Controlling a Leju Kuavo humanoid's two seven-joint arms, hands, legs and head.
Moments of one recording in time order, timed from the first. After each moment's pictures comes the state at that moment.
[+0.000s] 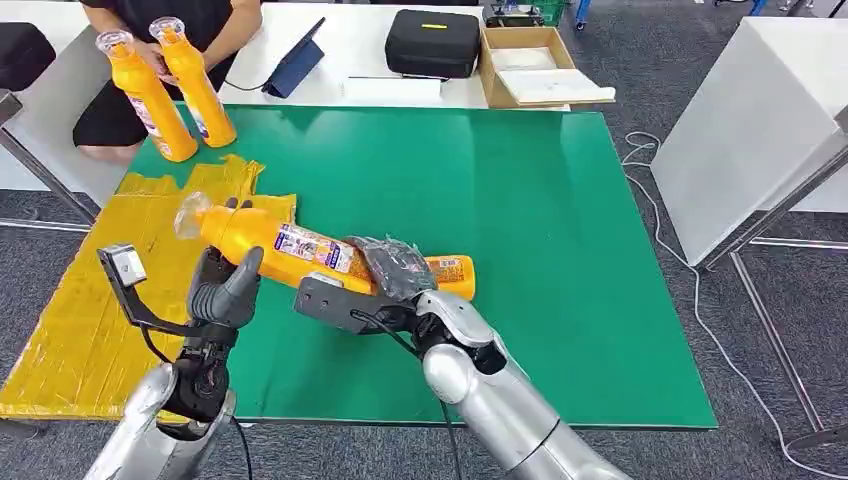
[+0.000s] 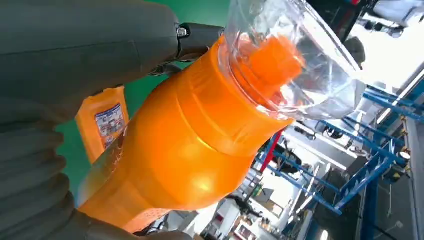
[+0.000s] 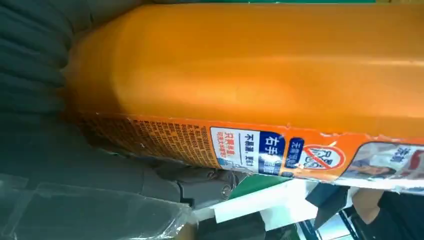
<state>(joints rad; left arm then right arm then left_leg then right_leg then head) -0.16 0.14 -0.24 -1.60 0.70 0.13 -0.20 -0.54 0.23 0.78 -1.09 0.76 0.22 0.22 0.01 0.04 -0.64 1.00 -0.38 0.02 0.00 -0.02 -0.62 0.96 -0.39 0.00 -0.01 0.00</state>
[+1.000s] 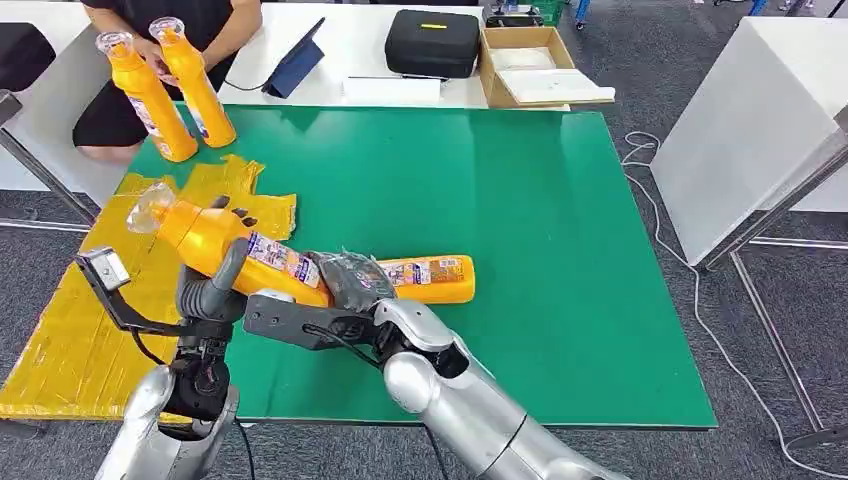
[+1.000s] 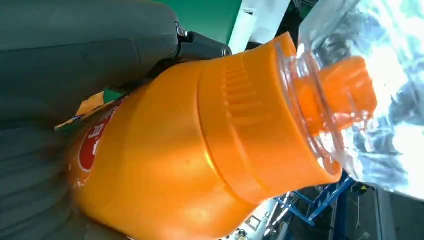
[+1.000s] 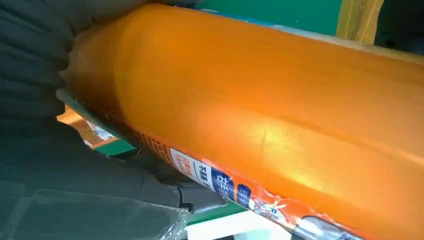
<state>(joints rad) -0.14 0.06 -0.17 -1.65 0.64 0.15 -0.20 -0.59 0.31 0.90 -1.00 0.71 0.23 0.26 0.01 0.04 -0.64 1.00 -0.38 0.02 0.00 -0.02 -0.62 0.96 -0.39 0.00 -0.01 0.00</state>
